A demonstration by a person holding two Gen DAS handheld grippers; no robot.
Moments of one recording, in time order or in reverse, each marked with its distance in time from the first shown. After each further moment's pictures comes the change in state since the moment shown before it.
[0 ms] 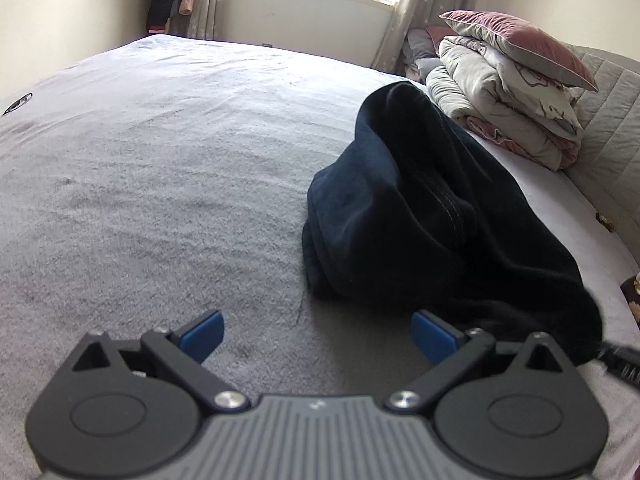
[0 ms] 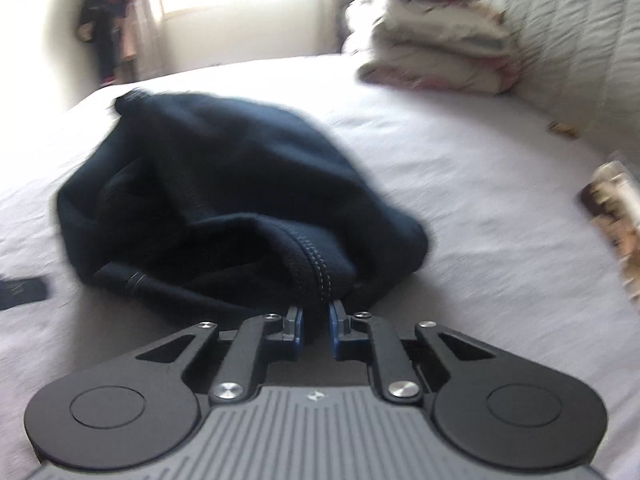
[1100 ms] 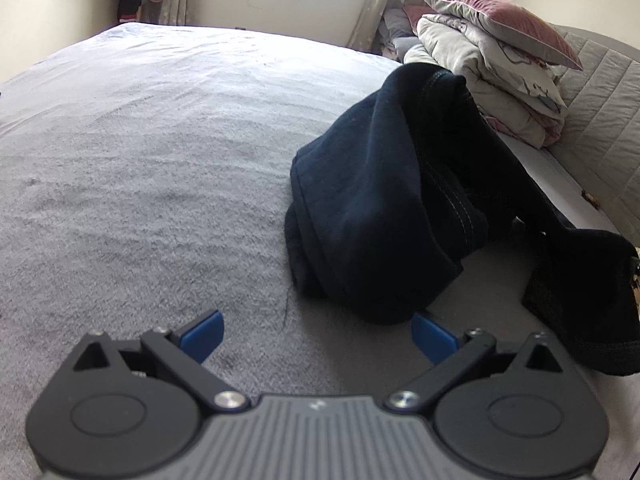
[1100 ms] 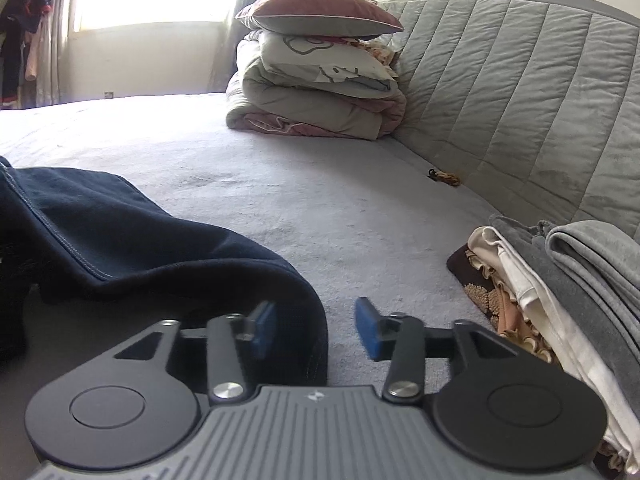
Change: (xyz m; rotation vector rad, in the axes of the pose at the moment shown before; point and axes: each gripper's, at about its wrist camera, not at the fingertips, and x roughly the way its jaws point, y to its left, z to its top) left arm 0.025 0.005 0.006 0.048 0.066 -0.072; right arm 0.021 -0.082 0.051 0.025 -0.101 -0.296
